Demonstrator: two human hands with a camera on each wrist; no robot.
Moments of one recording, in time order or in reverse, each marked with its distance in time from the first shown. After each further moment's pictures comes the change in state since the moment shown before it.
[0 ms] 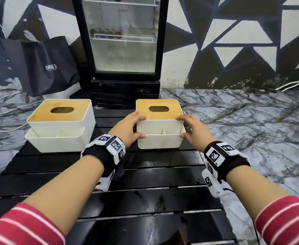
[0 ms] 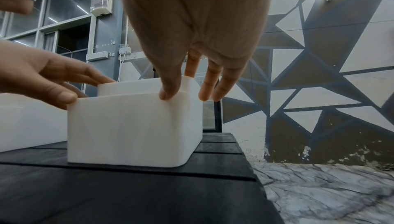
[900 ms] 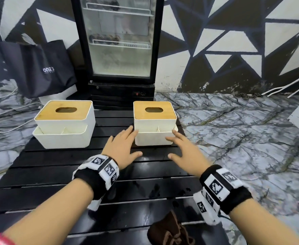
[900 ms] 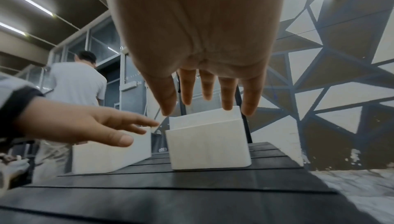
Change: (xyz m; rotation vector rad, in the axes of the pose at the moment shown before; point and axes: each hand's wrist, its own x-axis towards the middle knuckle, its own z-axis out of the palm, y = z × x) left_hand -0.073 0.008 0.010 0.345 -0.098 -0.003; right_hand -0.093 -0.051 -0.003 -0.007 -0.140 -0.013
